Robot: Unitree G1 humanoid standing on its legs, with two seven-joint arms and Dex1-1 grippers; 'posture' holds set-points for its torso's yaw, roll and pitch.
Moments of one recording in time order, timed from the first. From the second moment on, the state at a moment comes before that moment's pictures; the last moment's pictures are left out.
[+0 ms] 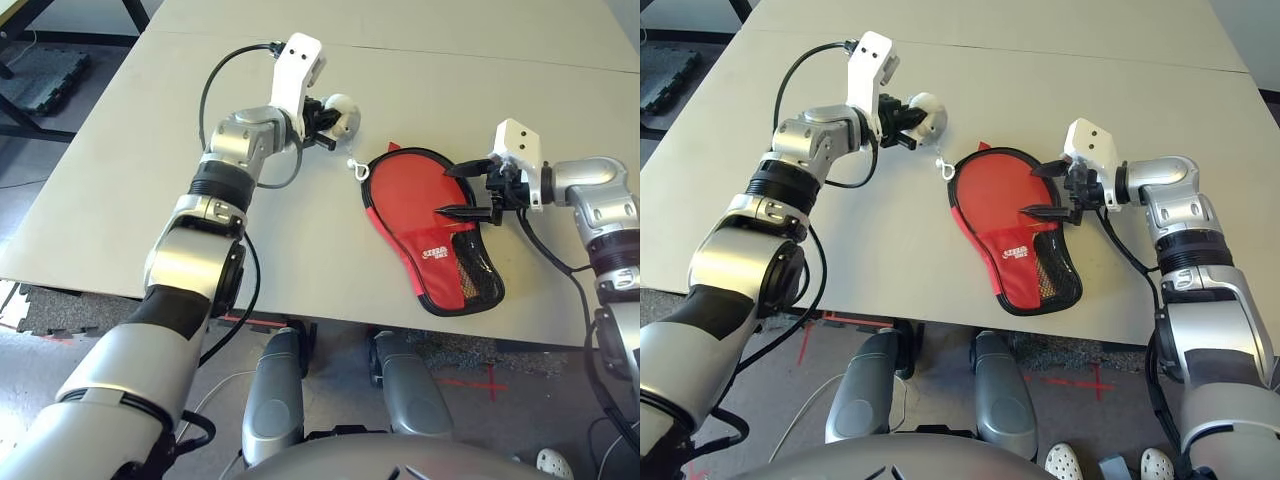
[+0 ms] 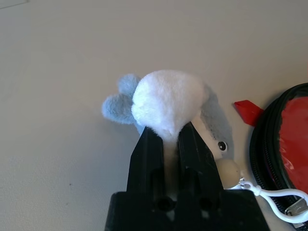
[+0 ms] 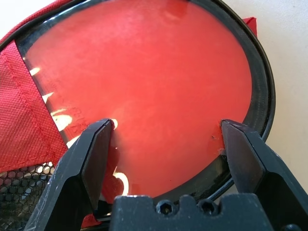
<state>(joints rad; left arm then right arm) -1.27 0.21 -0.07 1.05 -0.12 0.38 -0.58 -0.74 -0.69 0.10 0.70 0.06 -0.02 1.33</state>
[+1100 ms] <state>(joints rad) -1.47 -0.01 0.12 1.32 -0.07 0.04 -0.23 -0.69 -0.71 0.09 0.61 0.08 -0.01 1.32</state>
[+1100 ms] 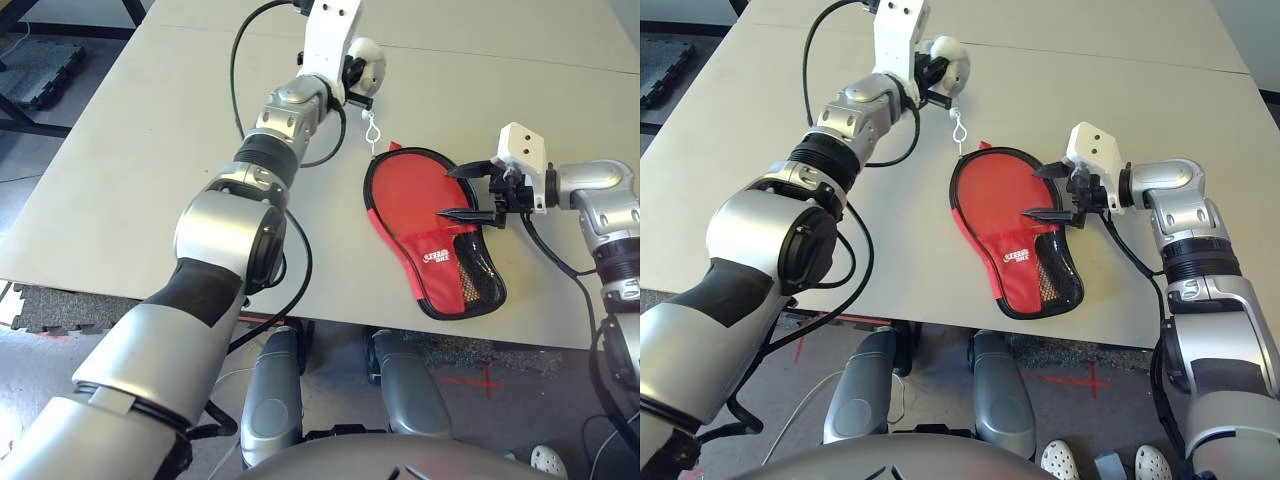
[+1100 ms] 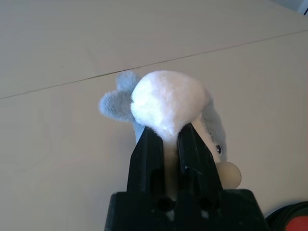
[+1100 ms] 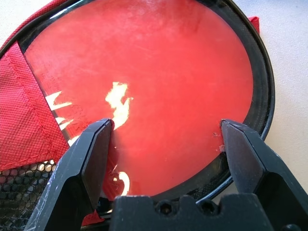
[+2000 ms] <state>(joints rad) -1.52 -0.17 0.18 1.36 -0.06 -0.05 -0.16 -0.59 -0.74 0.06 0.46 0.11 0.06 1.27</state>
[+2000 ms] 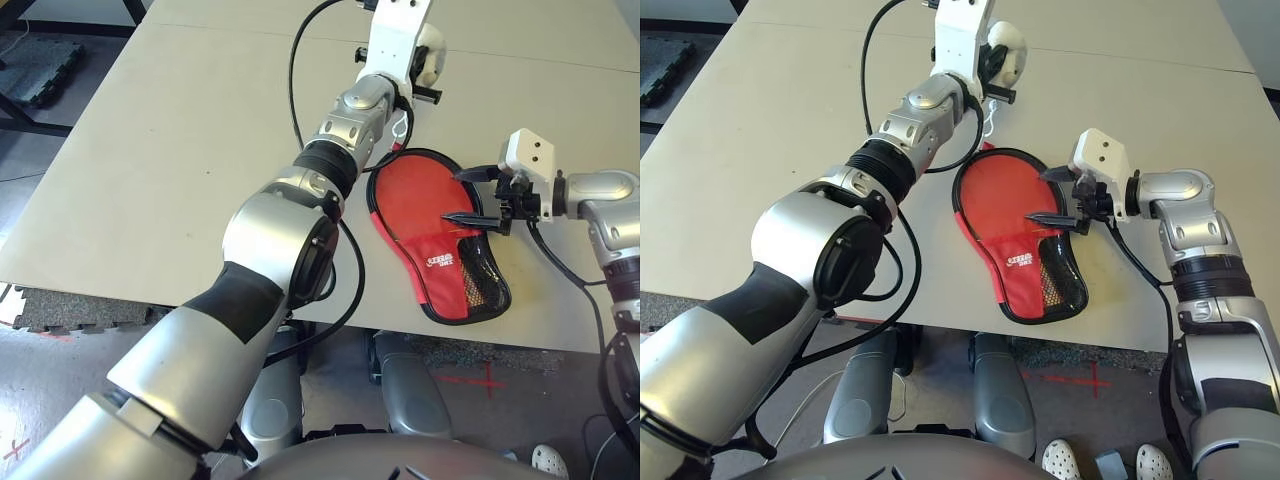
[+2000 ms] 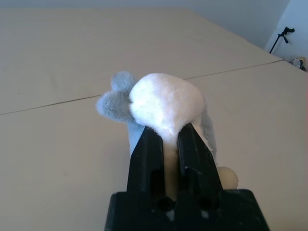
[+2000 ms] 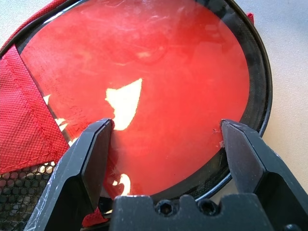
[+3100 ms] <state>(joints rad) -1.45 -0.18 -0.11 1.26 -0.07 0.07 -0.57 -0.54 -0.74 0.06 0.40 0.14 0.09 1.23</state>
